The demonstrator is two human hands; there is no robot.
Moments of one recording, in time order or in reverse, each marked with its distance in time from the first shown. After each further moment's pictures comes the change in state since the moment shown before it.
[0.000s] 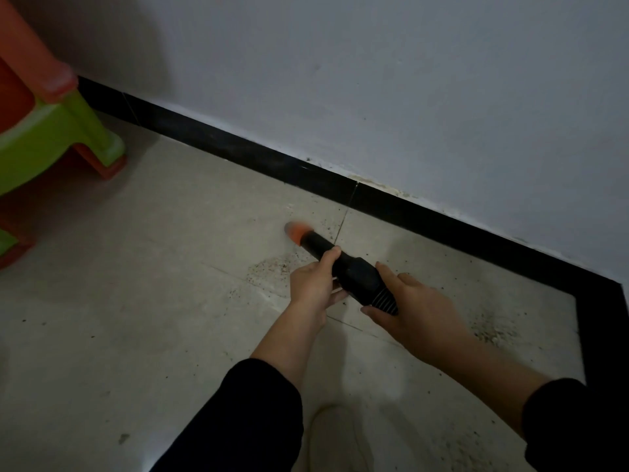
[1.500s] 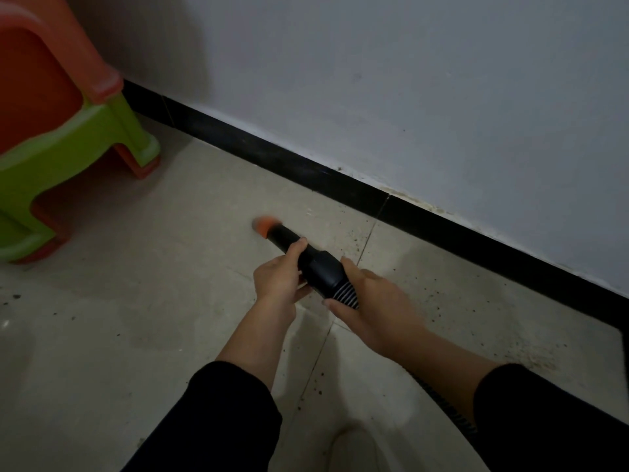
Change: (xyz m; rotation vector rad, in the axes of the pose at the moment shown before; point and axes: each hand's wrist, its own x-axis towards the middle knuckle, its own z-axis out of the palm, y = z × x) left_hand 0.024 0.047 -0.062 -0.046 0.226 0.124; right_hand 0.053 -0.067 0.019 0.195 -0.010 -0.148
